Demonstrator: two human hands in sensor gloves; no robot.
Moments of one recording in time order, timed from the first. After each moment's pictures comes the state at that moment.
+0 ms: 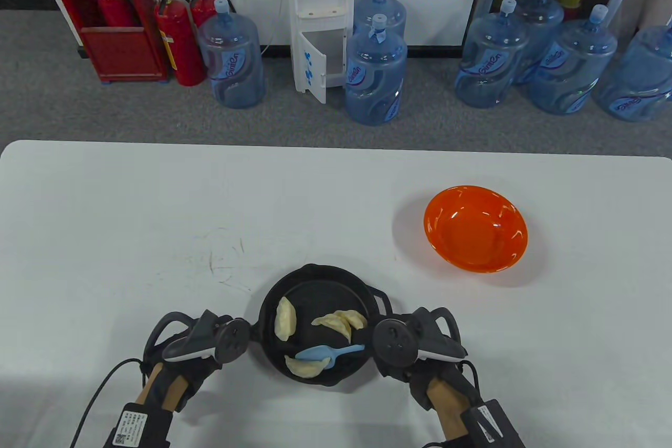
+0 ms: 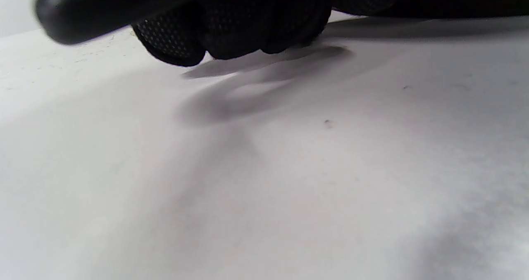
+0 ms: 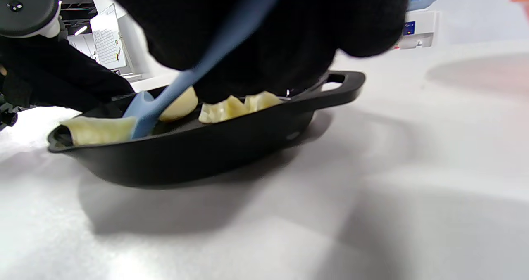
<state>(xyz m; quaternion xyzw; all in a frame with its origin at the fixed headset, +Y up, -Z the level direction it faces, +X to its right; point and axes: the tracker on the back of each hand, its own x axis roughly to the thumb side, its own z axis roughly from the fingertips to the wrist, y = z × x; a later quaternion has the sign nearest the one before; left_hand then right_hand) -0.230 -0.762 -0.280 -0.17 -0.22 -0.11 0.95 0.095 -0.721 -0.269 0.31 0.06 0.95 0.06</state>
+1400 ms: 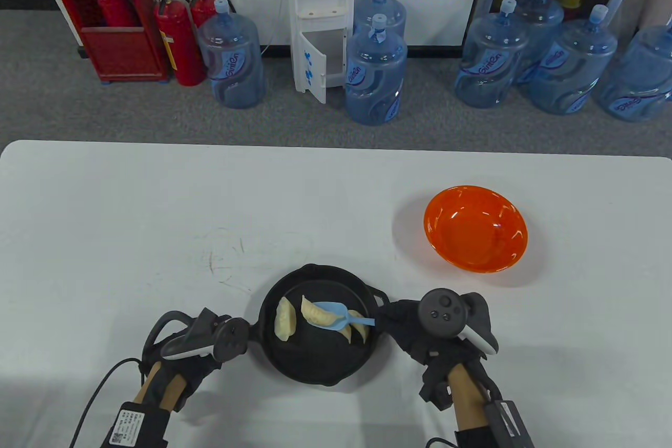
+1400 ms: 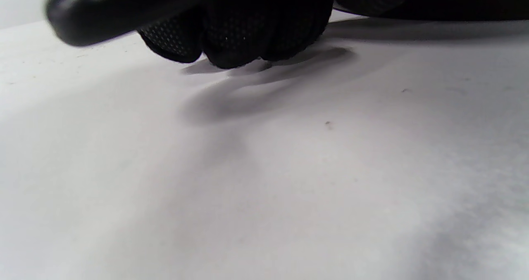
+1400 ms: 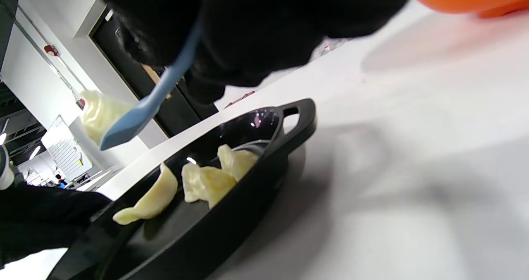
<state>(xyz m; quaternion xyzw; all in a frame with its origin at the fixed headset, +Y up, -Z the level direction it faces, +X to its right) -0.233 -0.762 -0.281 -0.18 -0.22 -0.10 0.95 0.148 -0.714 -0.290 0.18 0.07 0.94 0.27</state>
